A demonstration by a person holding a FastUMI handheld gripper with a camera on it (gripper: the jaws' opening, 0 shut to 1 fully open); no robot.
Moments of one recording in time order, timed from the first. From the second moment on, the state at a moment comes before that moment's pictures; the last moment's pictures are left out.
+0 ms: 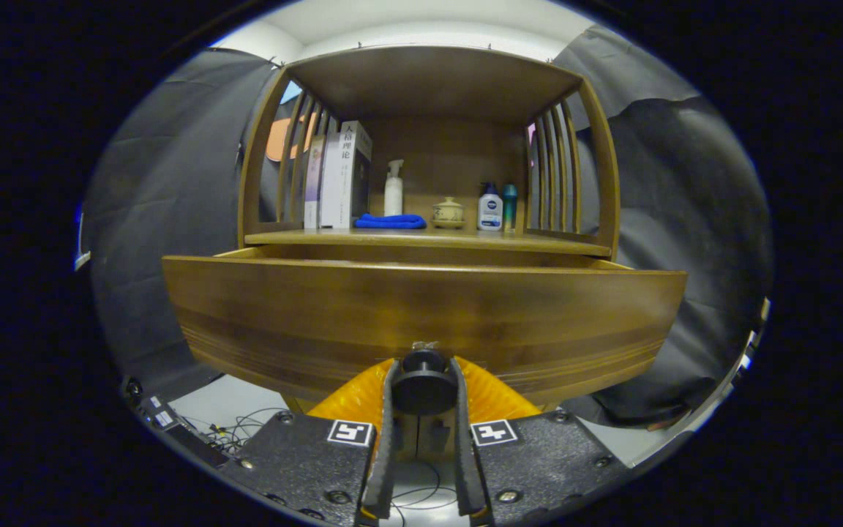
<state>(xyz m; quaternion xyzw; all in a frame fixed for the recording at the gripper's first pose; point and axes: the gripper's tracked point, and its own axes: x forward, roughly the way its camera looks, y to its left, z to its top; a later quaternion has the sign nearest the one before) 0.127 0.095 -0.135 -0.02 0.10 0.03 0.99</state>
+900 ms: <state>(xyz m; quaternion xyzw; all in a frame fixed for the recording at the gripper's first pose) 0.078 0.065 -0.068 0.00 0.05 0.03 1.00</state>
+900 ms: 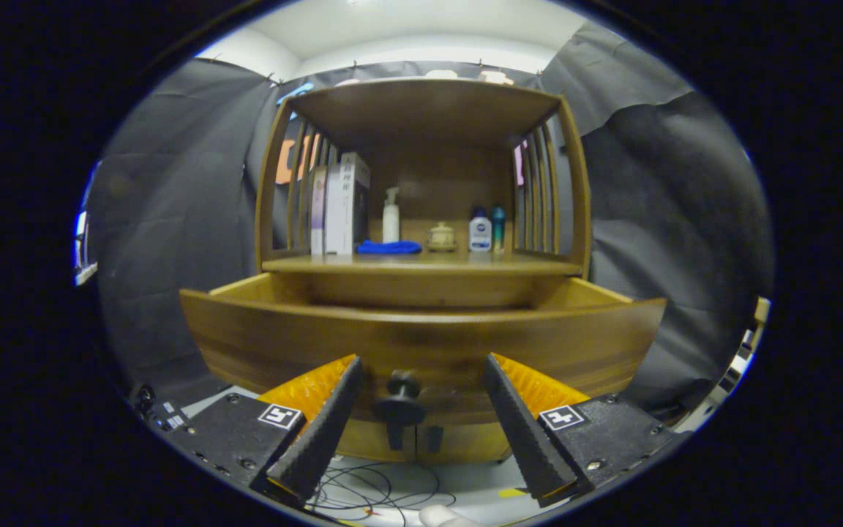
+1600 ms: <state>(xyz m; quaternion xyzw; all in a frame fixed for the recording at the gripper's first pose) 0.207 0.063 0.084 0.03 0.11 0.06 0.99</state>
